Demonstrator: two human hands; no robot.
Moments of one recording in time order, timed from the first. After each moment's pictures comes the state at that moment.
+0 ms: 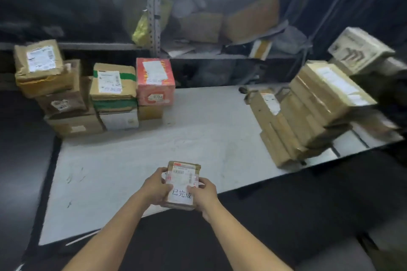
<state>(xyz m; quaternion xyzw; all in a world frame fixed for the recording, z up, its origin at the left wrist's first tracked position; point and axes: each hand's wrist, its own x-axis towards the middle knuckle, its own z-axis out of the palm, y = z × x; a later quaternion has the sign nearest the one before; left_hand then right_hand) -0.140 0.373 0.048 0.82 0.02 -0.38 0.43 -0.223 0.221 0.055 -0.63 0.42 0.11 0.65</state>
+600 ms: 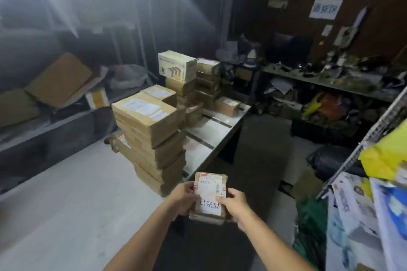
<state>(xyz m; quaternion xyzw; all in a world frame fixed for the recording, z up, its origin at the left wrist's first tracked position) -0.330 -0.078 0.175 0.75 -0.29 -0.48 0.35 -0.492 -0.159 0.147 -0.51 0.56 -0.16 0.63</state>
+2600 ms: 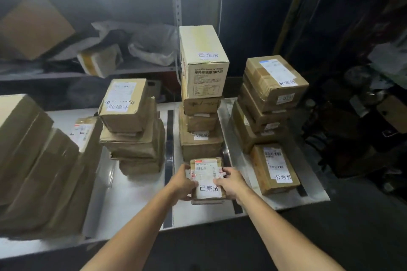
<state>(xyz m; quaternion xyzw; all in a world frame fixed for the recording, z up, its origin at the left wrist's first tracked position) -0.171 -0.653 0.076 0.76 0.14 -0.37 0.52 -0.213 -0.826 0.073 -0.74 0.31 0.19 0.56</state>
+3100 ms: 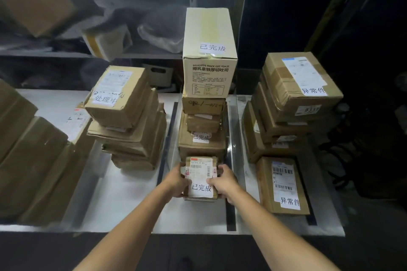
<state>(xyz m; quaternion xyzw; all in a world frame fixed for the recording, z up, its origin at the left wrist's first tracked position) -0.128 -0.683 0.033 0.78 0.21 -0.34 0.48 -0.144 -0.853 0.034 -0.74 0.28 0.27 0.55</state>
